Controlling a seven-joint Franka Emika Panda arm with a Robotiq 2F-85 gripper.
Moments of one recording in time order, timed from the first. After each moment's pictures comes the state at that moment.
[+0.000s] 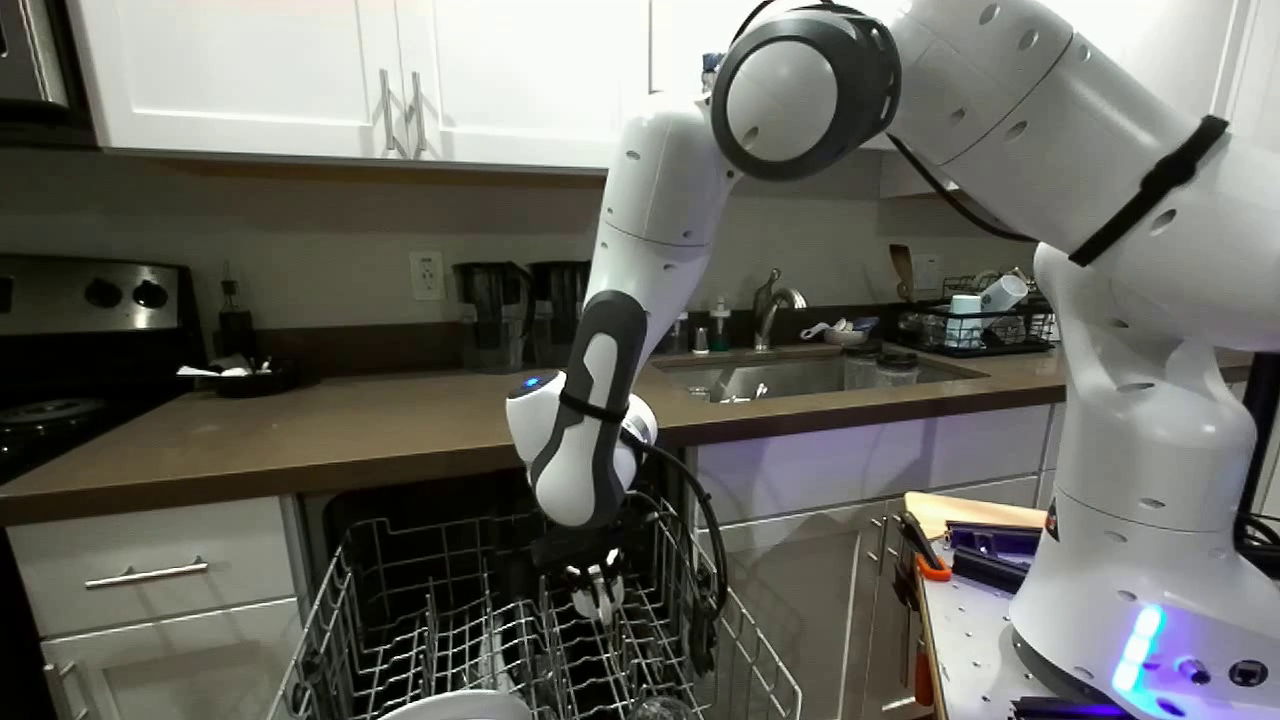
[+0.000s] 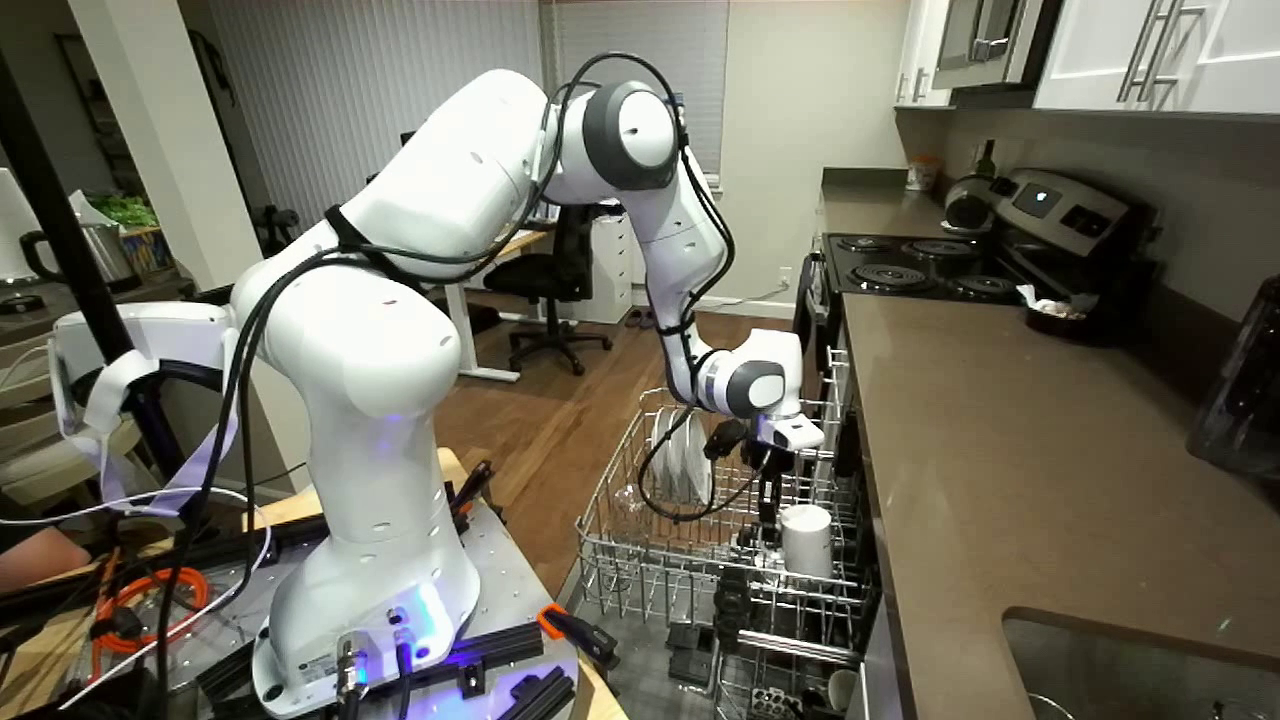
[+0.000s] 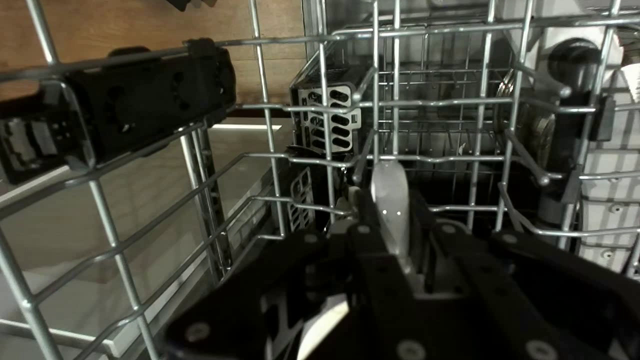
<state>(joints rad) 0.29 0.92 -0.32 -1.96 0.07 2.69 0.97</state>
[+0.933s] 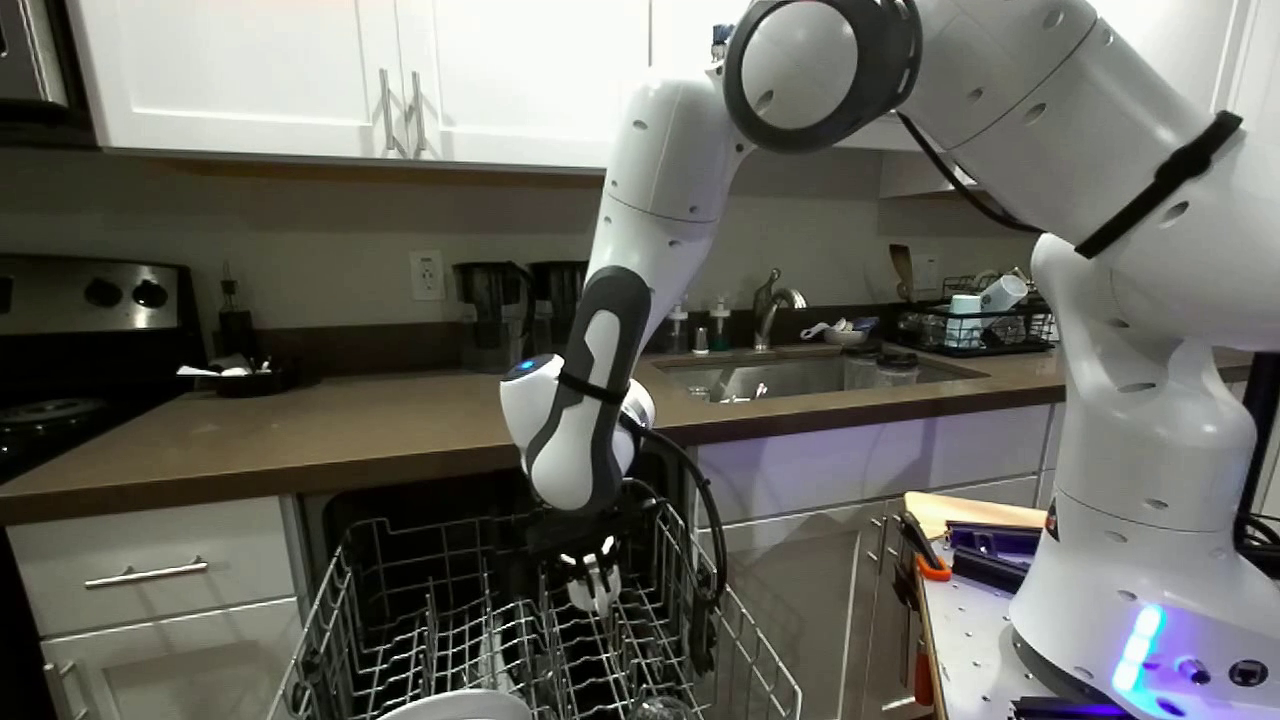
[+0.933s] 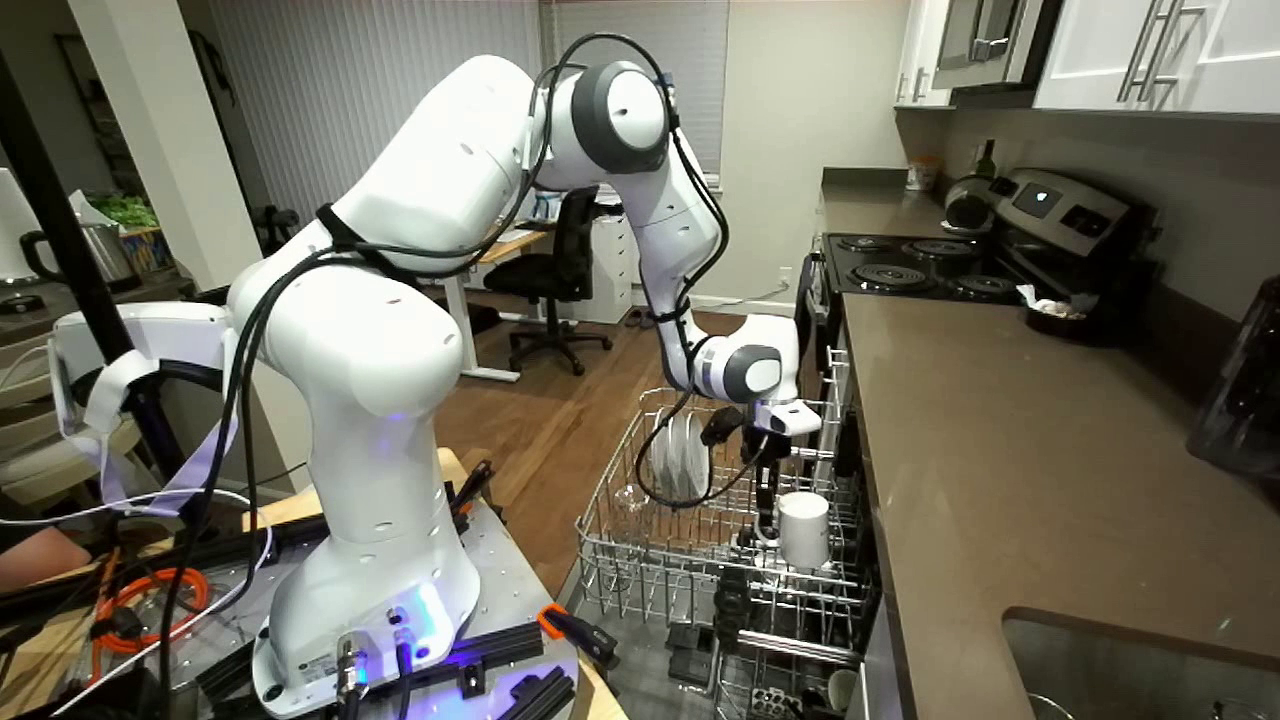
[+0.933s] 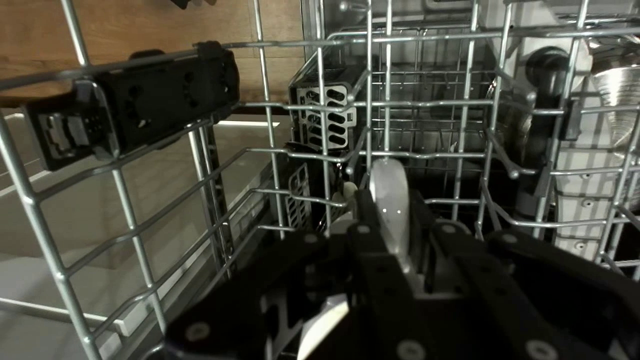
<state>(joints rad) 0.32 0.86 -0.33 -2.00 0.06 2.68 0.97</state>
